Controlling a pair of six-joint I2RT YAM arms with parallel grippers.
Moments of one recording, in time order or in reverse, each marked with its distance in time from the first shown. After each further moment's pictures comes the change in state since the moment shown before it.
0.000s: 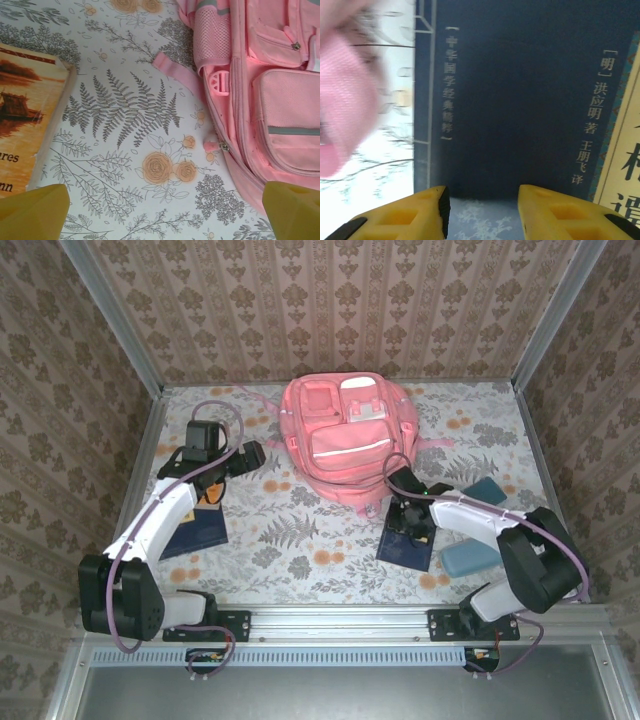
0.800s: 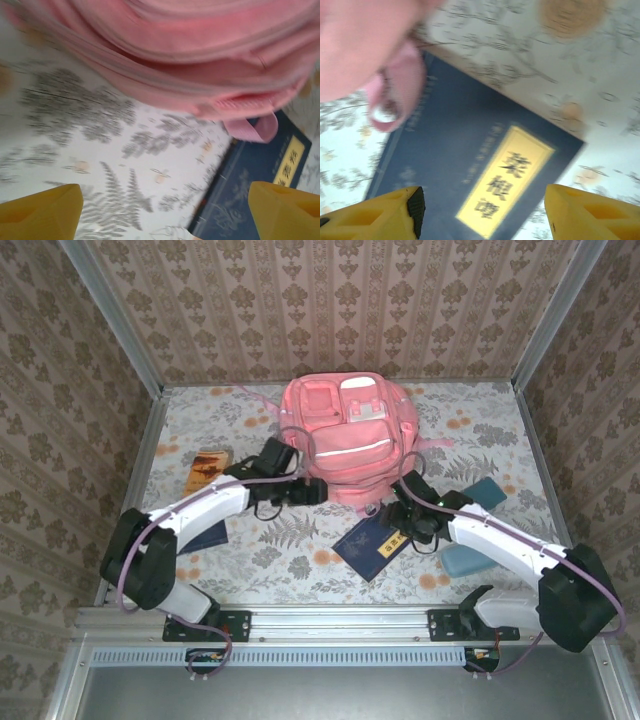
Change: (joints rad) left arm -0.449 0.224 0.023 0.011 0.134 -0.088; right arm 0.030 -0.257 -0.041 -0.133 0.026 0.185
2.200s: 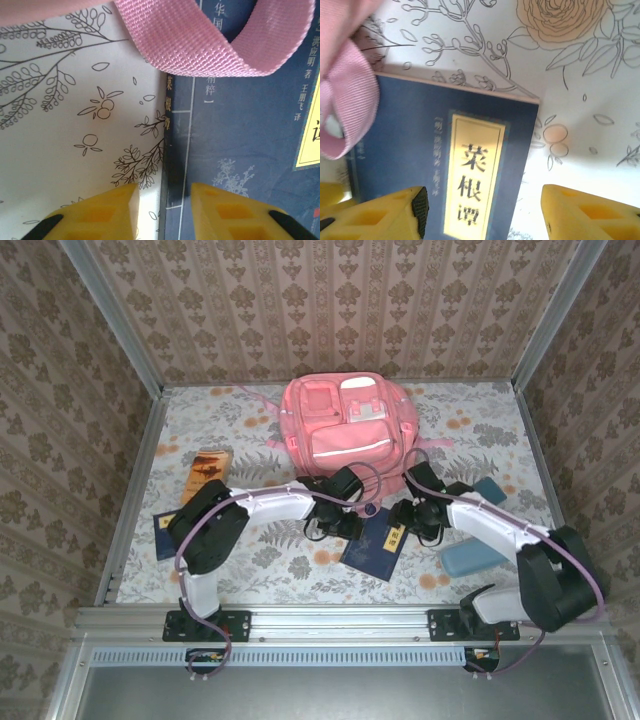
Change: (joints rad) left arm -0.292 0.374 0.198 -0.055 -0.013 -0.045; right arm -0.154 0.102 0.002 0.044 -0.162 -0.150
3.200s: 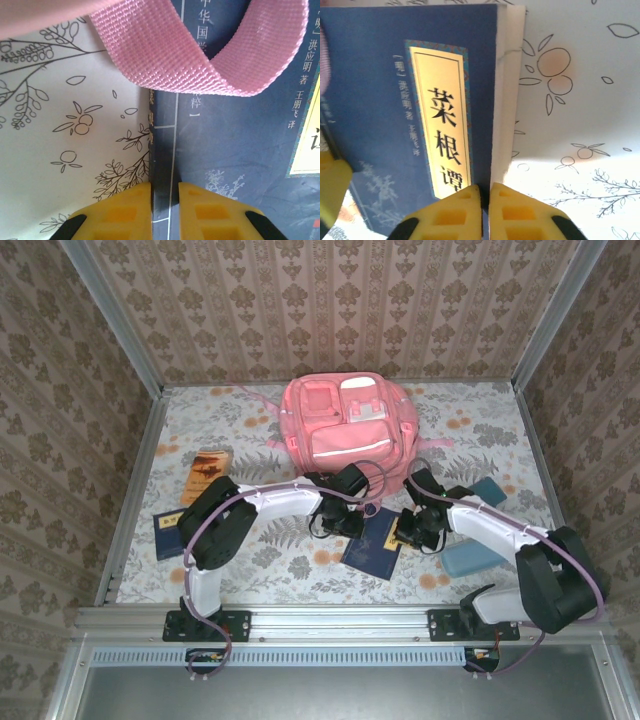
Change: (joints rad) left arm -0.005 0.055 0.077 -0.059 0.024 0.000; right arm 0.007 0.008 -0.024 -0.053 -0.120 0.080
